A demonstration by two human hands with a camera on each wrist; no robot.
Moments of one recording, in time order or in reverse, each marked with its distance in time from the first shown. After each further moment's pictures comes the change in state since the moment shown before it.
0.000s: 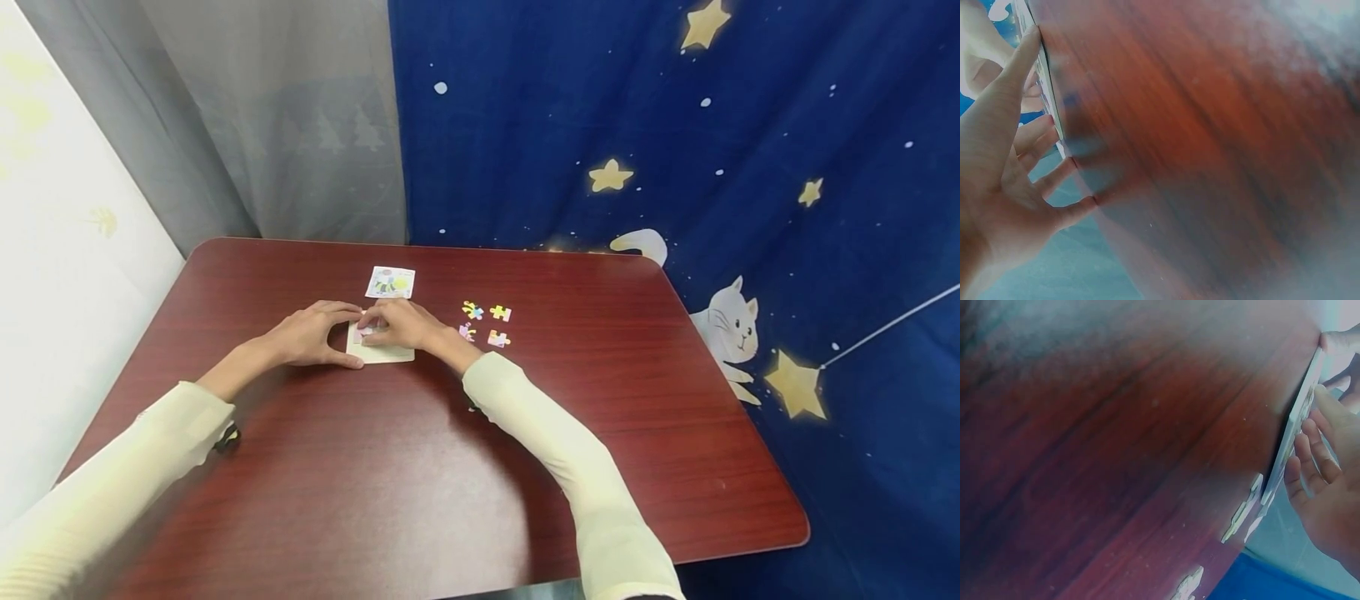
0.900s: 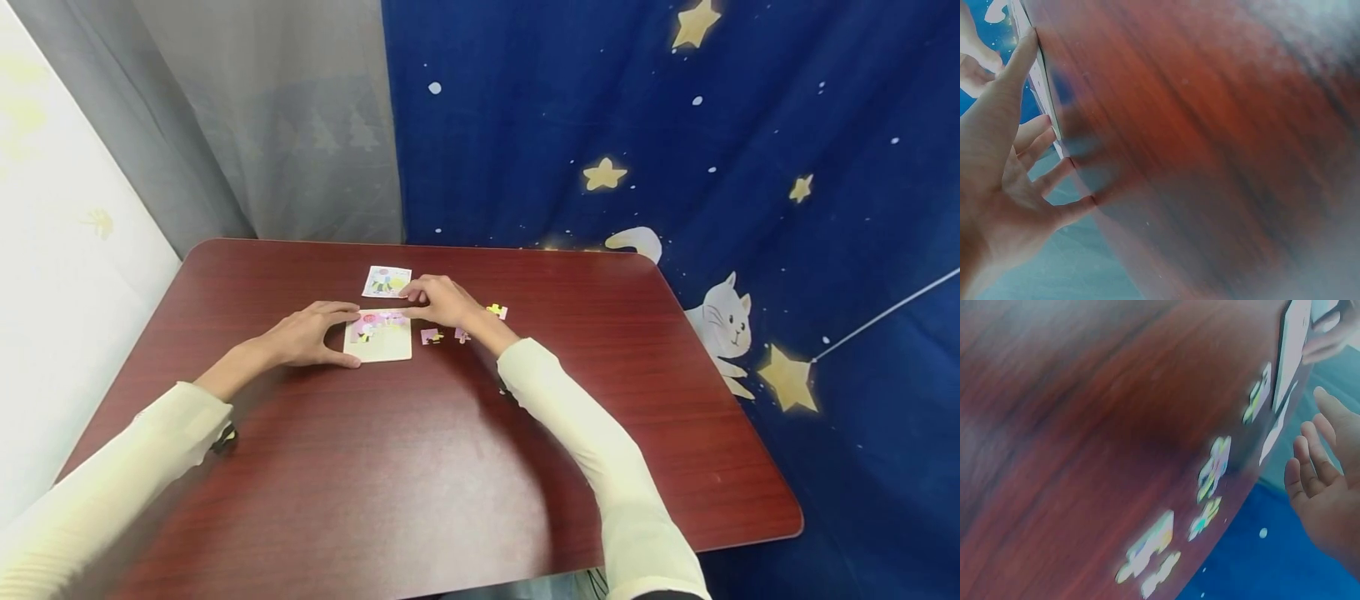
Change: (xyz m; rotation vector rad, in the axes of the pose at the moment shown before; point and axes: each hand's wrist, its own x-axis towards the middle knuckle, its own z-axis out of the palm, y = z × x) left_hand -0.003 0.002 0.000 0.001 -0.015 0.018; right_hand -0.035 0.040 -0.045 0.019 0.111 0.114
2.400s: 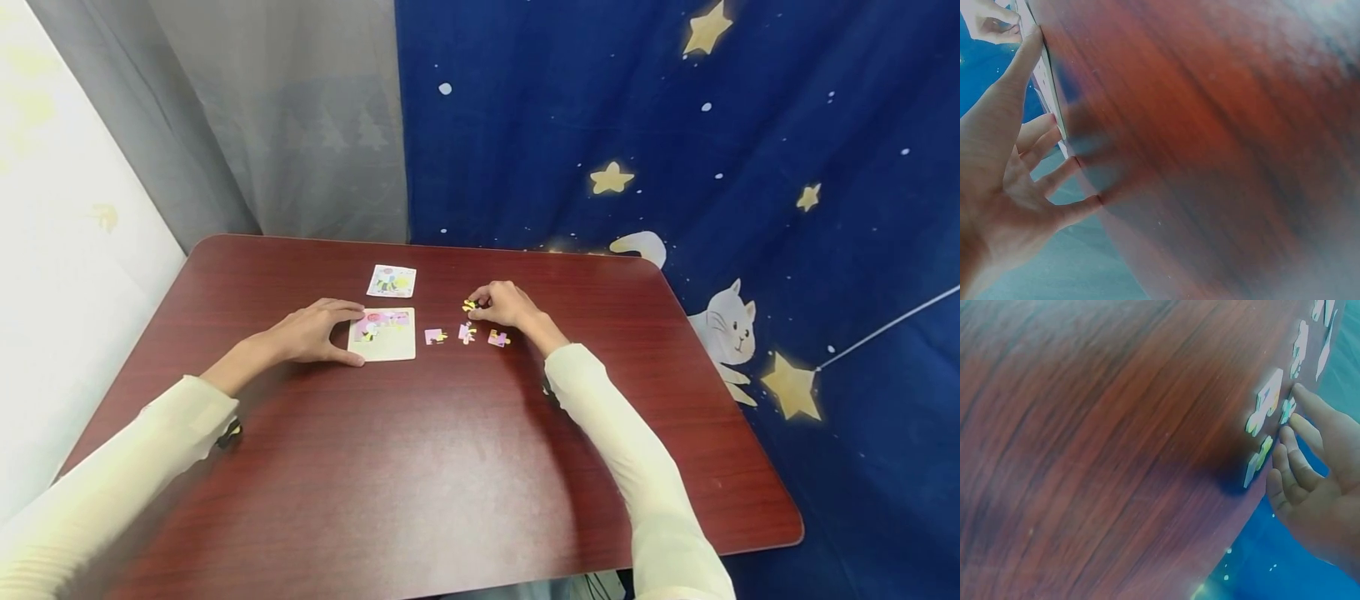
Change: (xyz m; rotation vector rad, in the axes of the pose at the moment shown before) left_hand 0.002 0.001 -0.003 -0.007 -0.013 -0.009; right_hand -0.055 0.069 -0.033 -0.087 -0.062 0.281
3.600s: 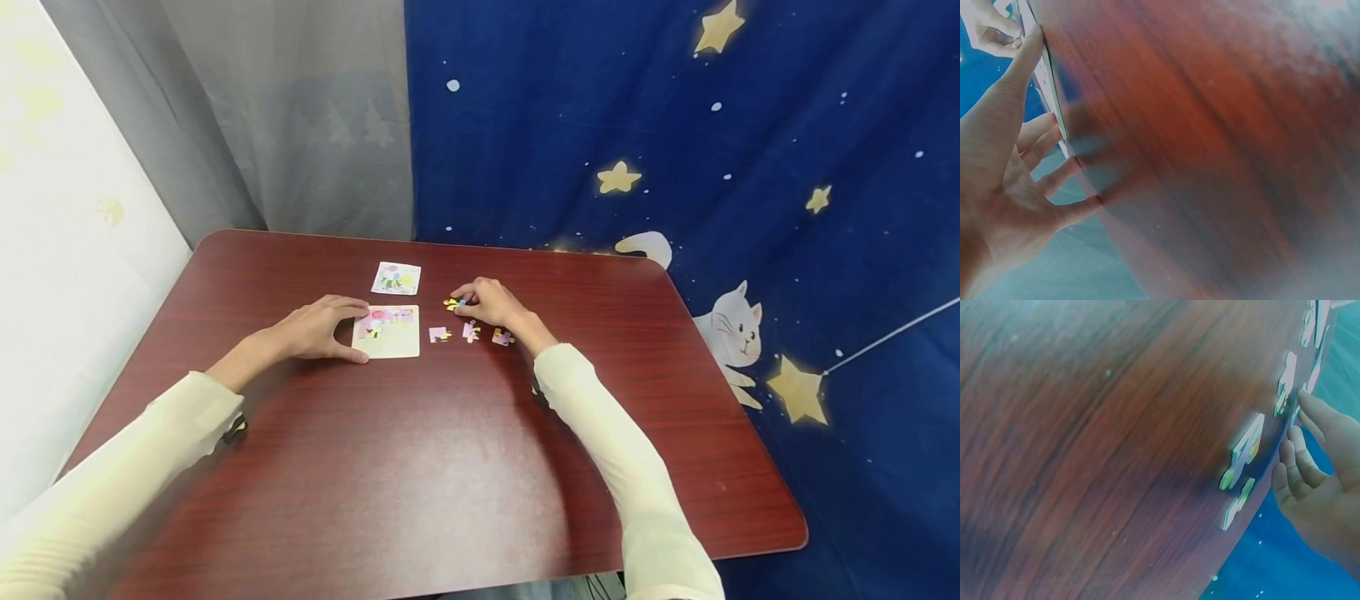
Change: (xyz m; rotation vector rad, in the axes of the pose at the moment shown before) left_hand 0.001 -0.003 0.000 0.002 -0.009 -0.008; right_hand 0.015 -0.022 0.014 0.055 0.009 -0.093
